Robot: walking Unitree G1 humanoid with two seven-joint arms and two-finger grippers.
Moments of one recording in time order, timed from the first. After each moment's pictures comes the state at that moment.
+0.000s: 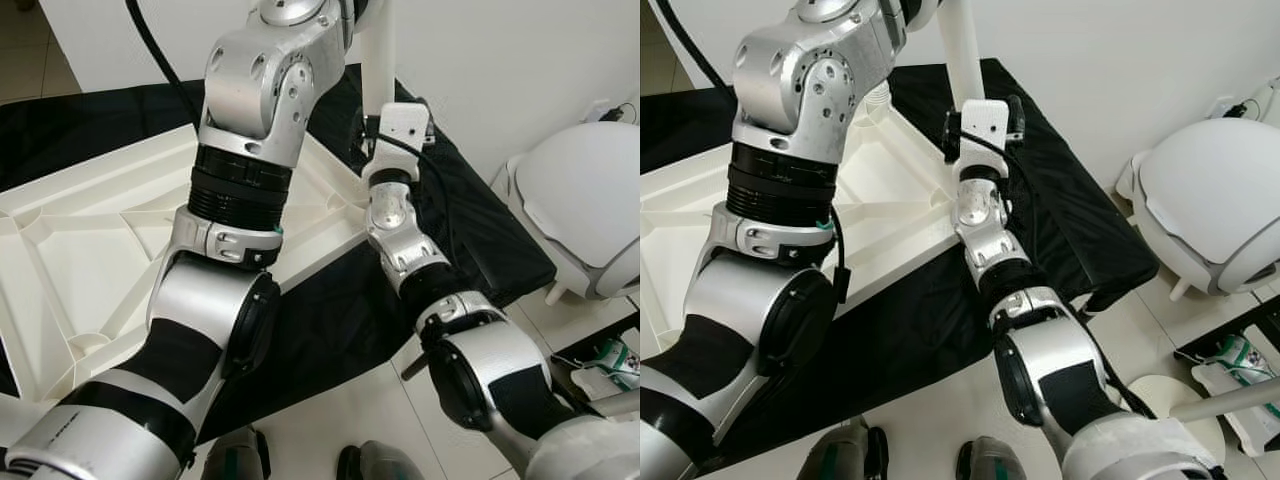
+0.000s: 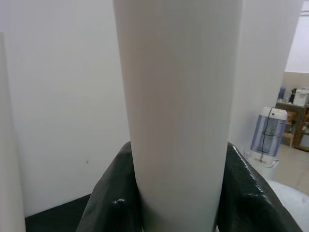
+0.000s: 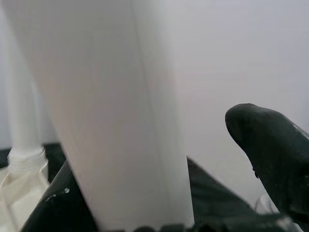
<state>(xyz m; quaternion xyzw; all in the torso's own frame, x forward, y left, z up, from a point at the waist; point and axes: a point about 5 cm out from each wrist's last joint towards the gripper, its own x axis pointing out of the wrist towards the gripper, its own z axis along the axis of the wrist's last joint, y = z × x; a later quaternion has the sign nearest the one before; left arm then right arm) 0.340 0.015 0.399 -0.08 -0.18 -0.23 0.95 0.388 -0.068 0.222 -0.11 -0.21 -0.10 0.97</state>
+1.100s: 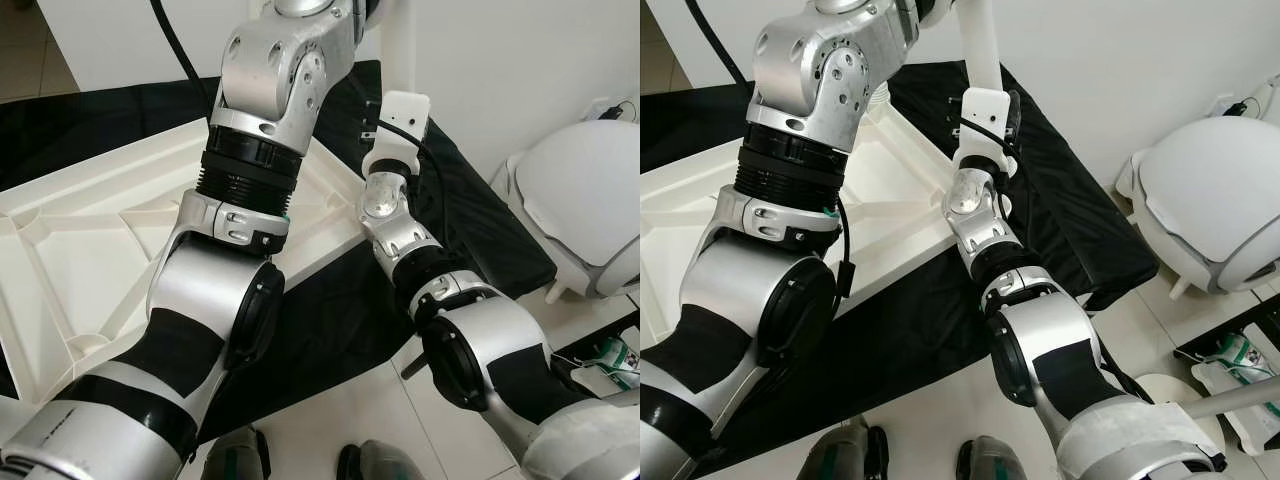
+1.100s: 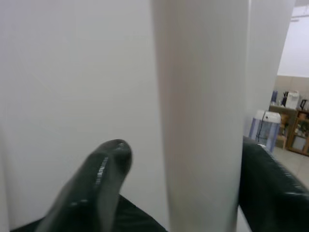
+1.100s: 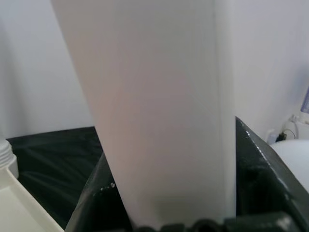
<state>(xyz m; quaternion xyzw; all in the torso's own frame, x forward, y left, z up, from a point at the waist) 0.352 0.010 0.402 -0.09 -0.19 -0.24 0.95 0.394 -0.074 0.213 -0.10 -0.16 -0.16 0.97</state>
